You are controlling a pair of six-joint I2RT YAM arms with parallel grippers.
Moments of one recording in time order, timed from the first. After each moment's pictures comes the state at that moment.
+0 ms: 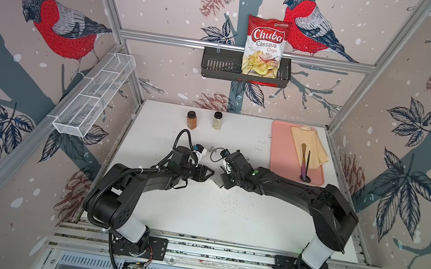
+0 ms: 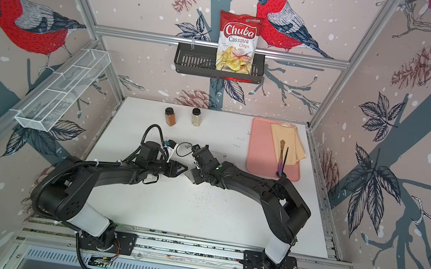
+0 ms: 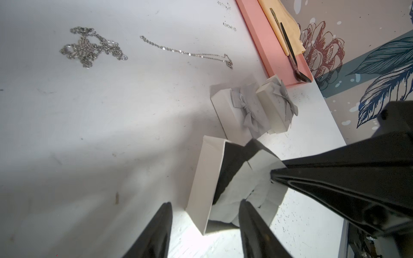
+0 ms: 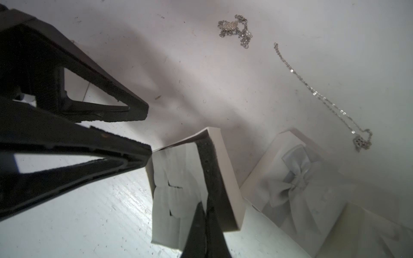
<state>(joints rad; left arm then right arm) -0.35 1.54 0.57 0.30 0.57 -0.31 0.94 1.76 1.12 -0.29 0.10 0.18</state>
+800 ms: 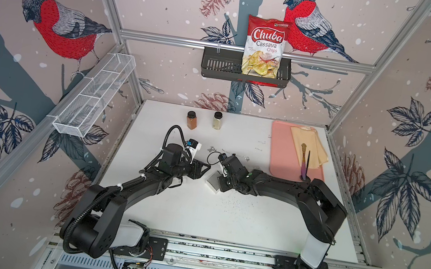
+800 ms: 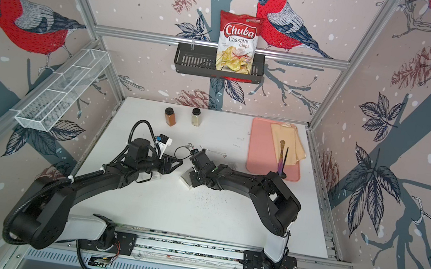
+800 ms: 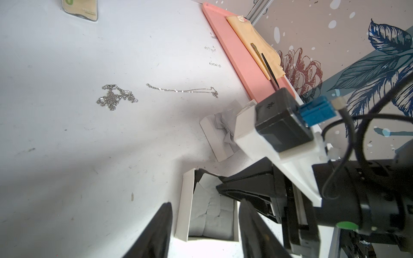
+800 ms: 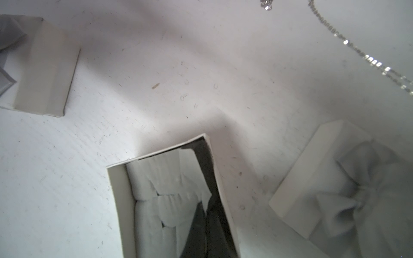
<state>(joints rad) -0.31 1.31 0.54 0.21 0.57 -0.28 0.95 1.86 1.11 -0.22 0.05 0.26</state>
